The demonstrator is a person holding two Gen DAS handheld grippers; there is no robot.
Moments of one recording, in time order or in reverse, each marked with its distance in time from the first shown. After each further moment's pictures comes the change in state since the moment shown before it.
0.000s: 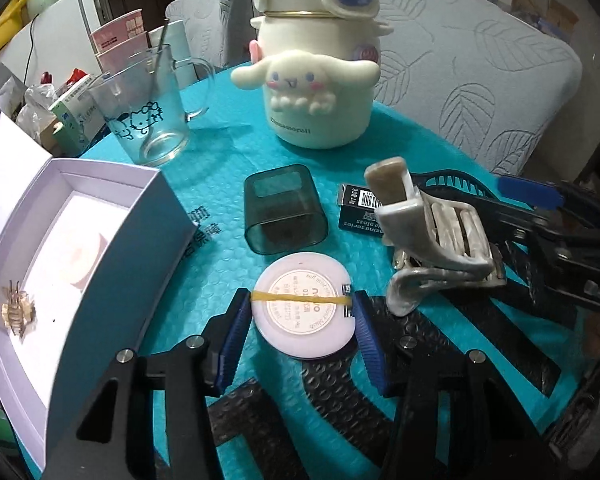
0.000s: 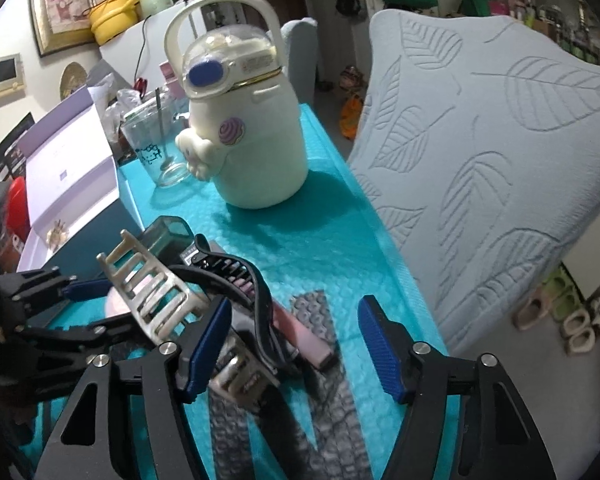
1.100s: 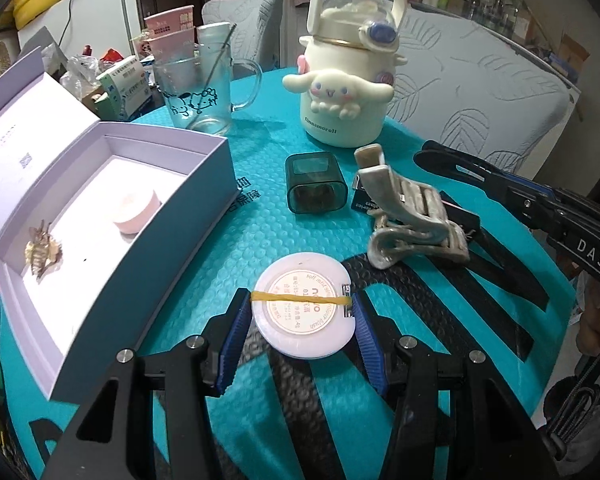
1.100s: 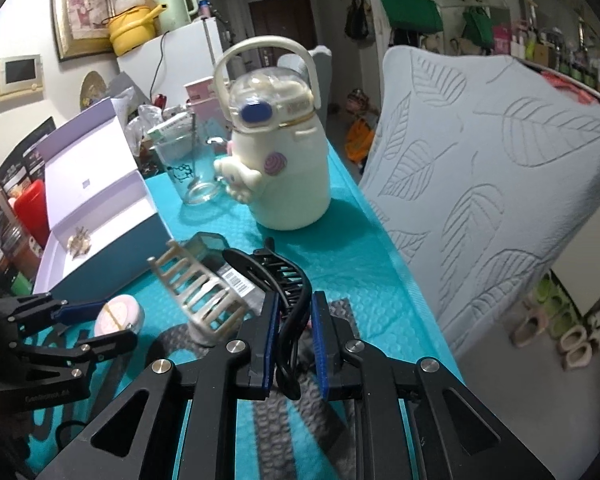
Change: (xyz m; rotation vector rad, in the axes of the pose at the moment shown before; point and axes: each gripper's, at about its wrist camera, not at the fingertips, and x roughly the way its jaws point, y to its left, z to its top) left arm -0.045 0.017 -0.034 -0.105 -0.047 -0.002; right arm -0.048 0.030 -0.011 -0.021 -0.100 -0.022
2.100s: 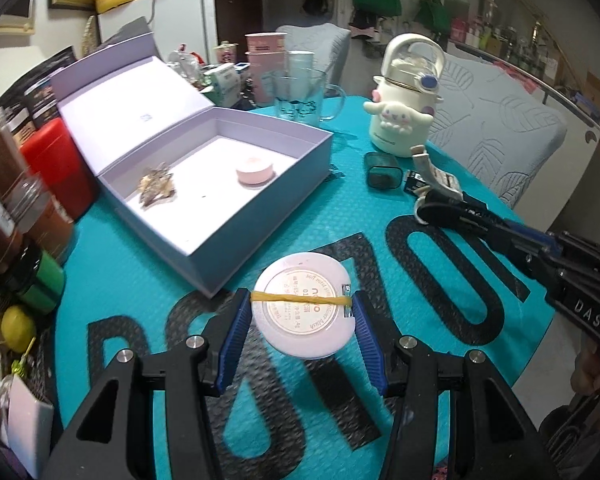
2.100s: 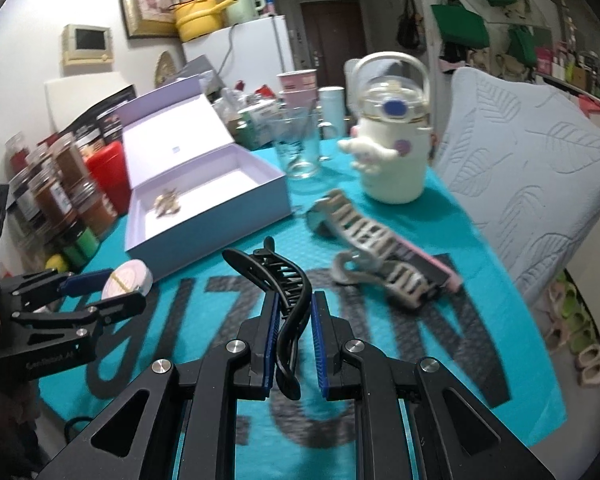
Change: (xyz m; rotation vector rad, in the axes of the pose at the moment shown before) left arm -0.094 0.044 -0.079 -0.138 -0.108 0.133; right arm -0.047 0.099 -0.047 -0.103 0.002 0.146
